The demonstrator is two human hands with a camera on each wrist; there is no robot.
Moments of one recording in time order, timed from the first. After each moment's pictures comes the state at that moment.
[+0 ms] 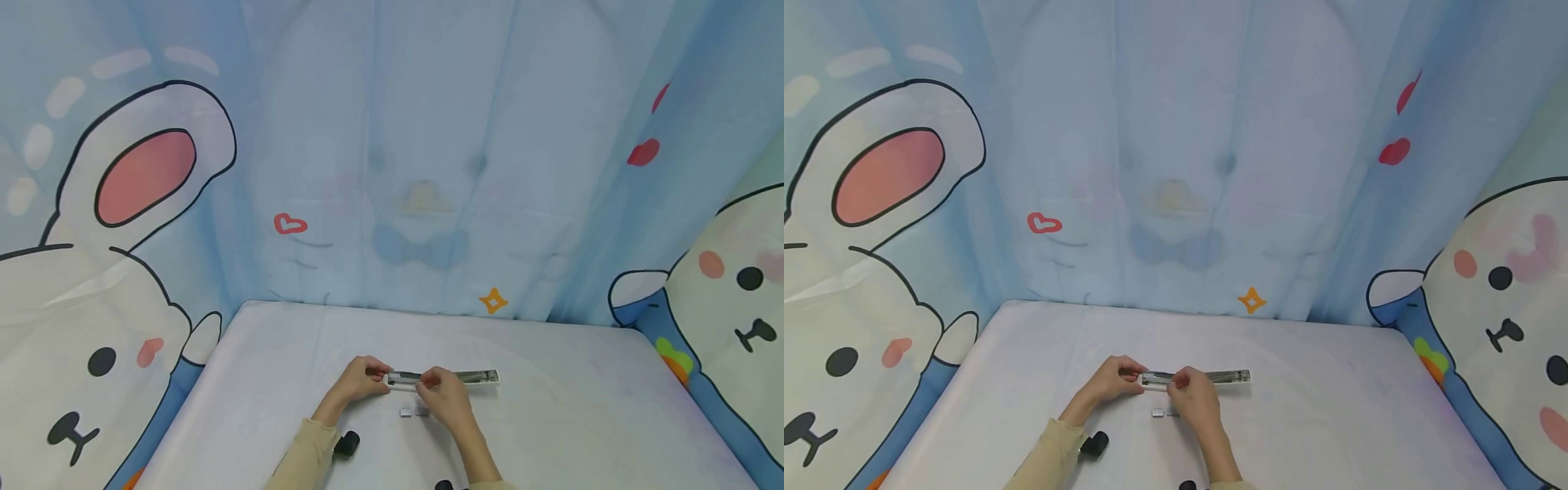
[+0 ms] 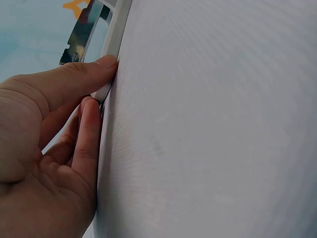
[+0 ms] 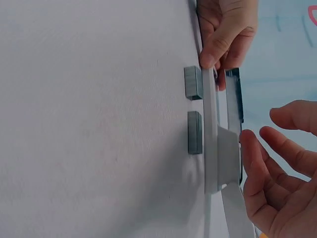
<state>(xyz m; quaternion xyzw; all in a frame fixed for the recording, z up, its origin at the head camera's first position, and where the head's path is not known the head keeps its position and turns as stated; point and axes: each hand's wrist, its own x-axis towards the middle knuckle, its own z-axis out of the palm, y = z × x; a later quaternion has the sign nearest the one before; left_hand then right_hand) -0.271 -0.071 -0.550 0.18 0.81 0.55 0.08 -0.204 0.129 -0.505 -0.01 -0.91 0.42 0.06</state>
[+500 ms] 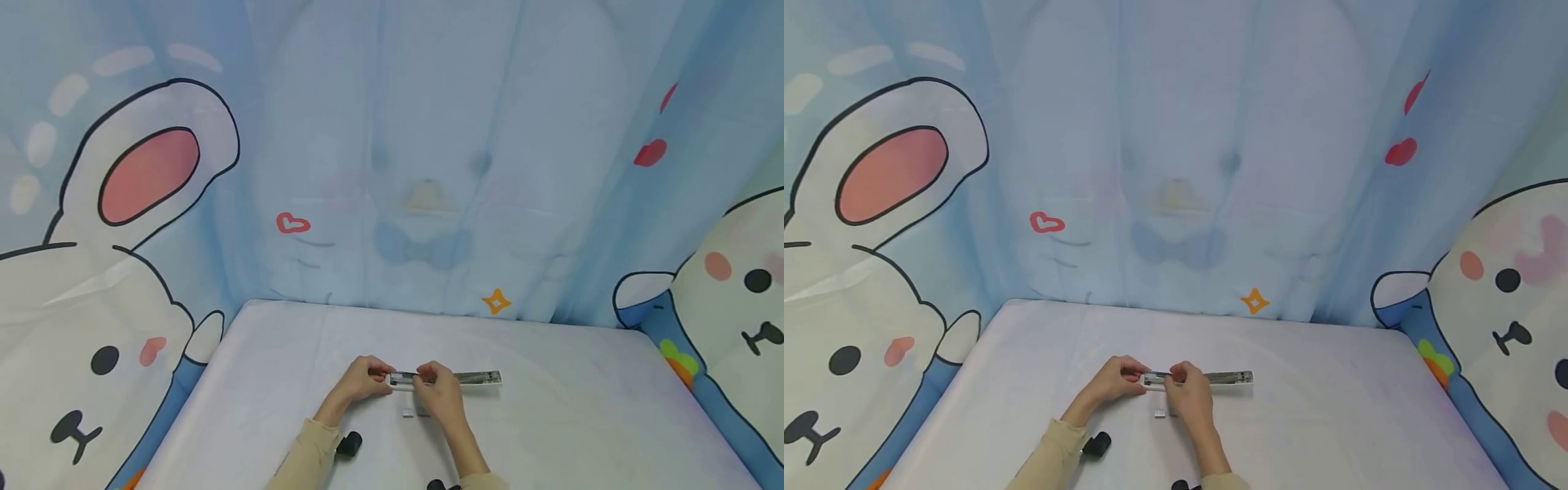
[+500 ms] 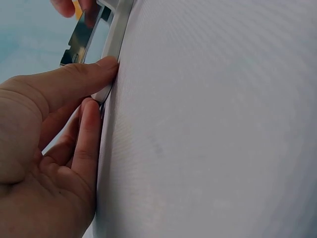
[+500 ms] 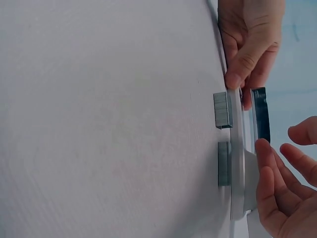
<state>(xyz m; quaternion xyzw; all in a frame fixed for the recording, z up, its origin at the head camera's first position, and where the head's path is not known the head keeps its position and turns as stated) -0.272 -0.072 -0.551 0.18 0.81 0.55 0.07 -0.217 0.114 -0.516 -0.03 -0.89 0.45 0.10</state>
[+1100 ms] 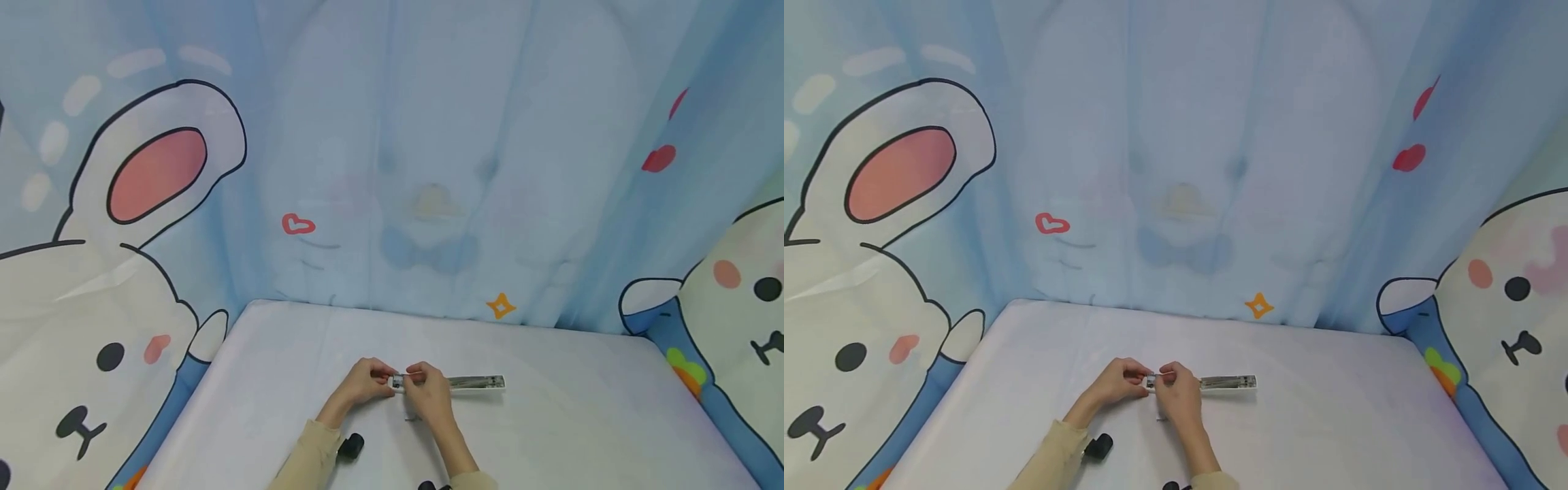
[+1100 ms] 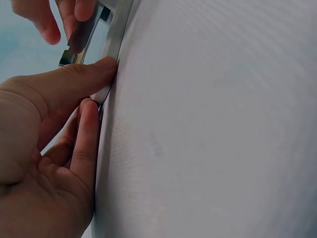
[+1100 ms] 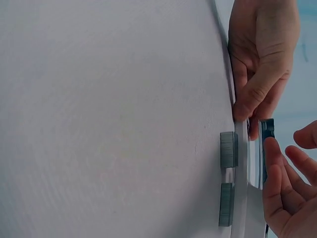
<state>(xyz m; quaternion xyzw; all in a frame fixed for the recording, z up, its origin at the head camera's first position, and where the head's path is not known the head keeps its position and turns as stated) -0.274 -0.071 -0.556 0.18 0.82 0.54 0.06 -0.225 0.094 -0.524 0.00 -0.87 0.48 0.11</state>
